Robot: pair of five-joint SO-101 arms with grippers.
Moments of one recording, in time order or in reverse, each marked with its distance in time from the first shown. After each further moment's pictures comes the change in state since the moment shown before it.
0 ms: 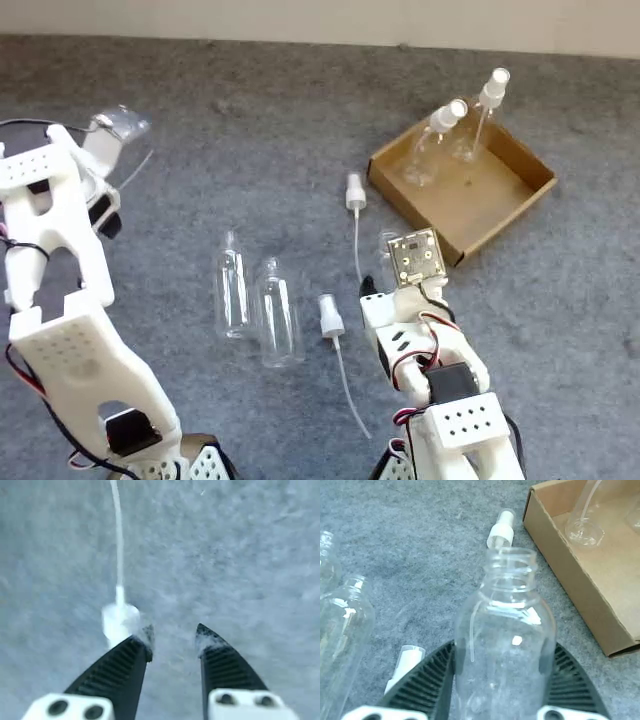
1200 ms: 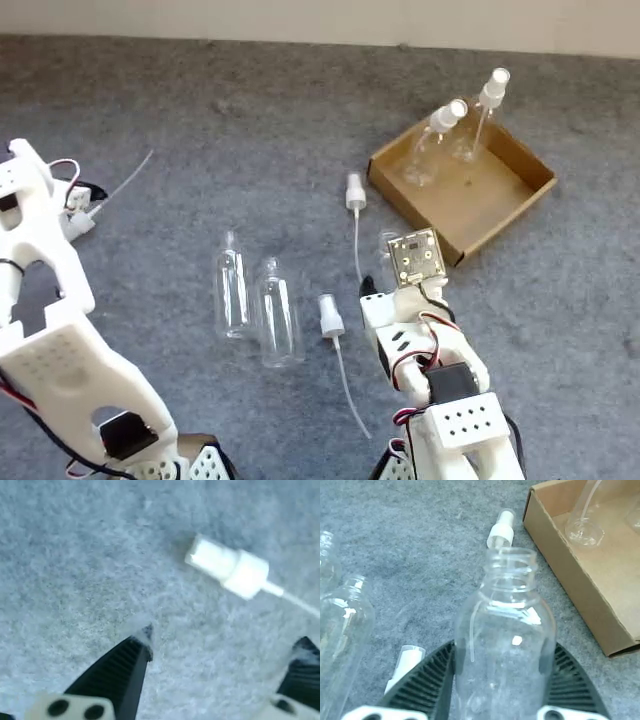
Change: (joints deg) left arm -6.9 -2.3 3.6 2.5 101.1; right arm 0.0 0.0 0.0 0.0 0.0
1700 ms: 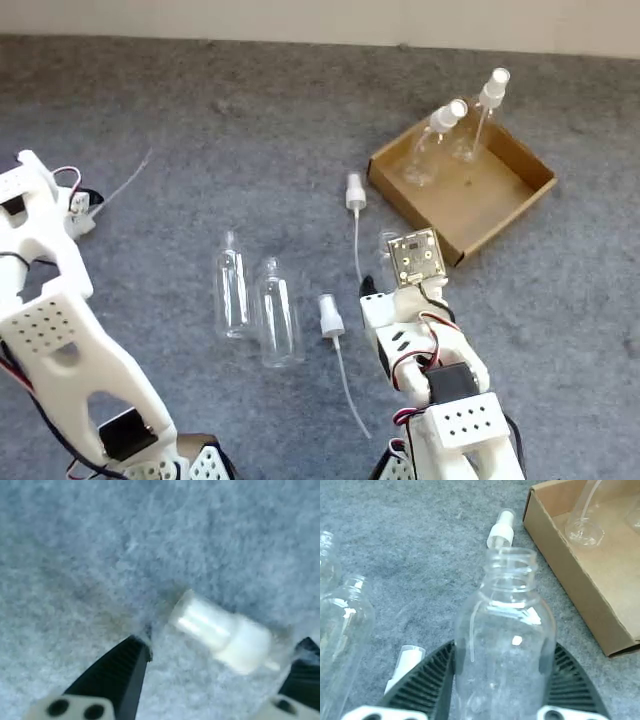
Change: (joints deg) left arm -1.1 16.1 -9.9 -5.5 3.5; right arm 0.0 0.0 0.0 0.0 0.0
